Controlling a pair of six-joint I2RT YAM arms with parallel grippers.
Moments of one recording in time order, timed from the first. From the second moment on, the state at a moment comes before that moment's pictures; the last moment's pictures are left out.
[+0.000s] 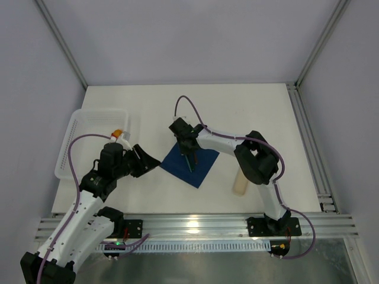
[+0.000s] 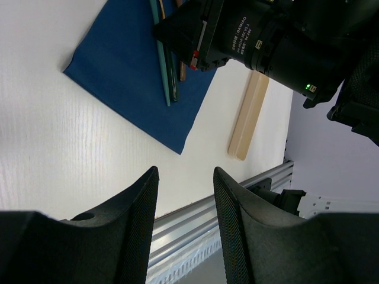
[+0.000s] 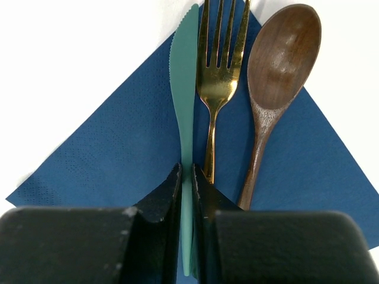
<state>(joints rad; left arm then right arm) -0.35 0.70 0.61 -0.49 0.31 -0.88 0.84 2.11 1.55 -0.51 0.21 0.50</state>
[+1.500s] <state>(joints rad) -0.35 0.70 0.61 -0.49 0.31 -0.88 0.75 2.00 1.54 -0.57 0.28 0.46</state>
